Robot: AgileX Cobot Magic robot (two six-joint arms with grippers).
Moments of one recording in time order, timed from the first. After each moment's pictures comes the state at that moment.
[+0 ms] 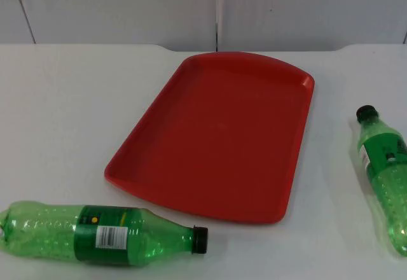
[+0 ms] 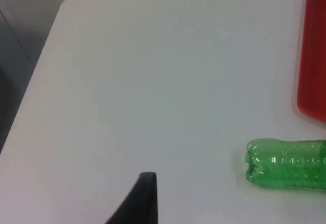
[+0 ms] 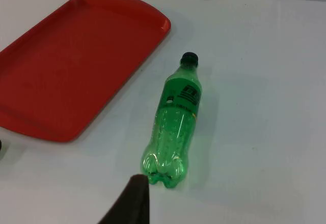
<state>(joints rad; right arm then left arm) 0.12 0.00 -0.52 0.08 1.08 -0.08 0.00 0.00 -0.50 0.05 1.09 0.03</state>
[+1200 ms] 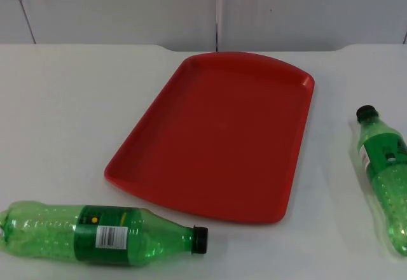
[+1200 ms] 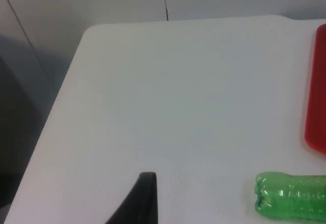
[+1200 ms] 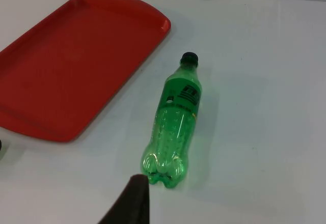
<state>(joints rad) 0.12 0.00 -0.52 0.08 1.08 -0.08 0.00 0.09 -0.63 0.09 1.08 -0.01</state>
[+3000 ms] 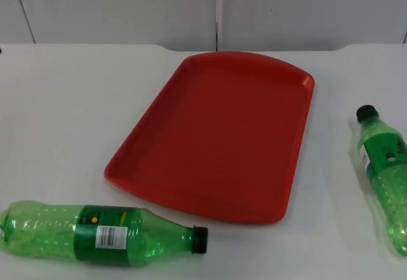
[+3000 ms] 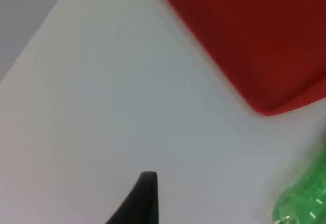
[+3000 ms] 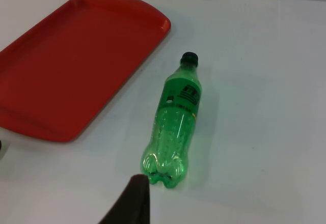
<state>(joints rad) 0.12 0.00 -0.52 0.08 1.08 -0.08 0.00 1.21 -0.99 -0.40 0.88 1.19</state>
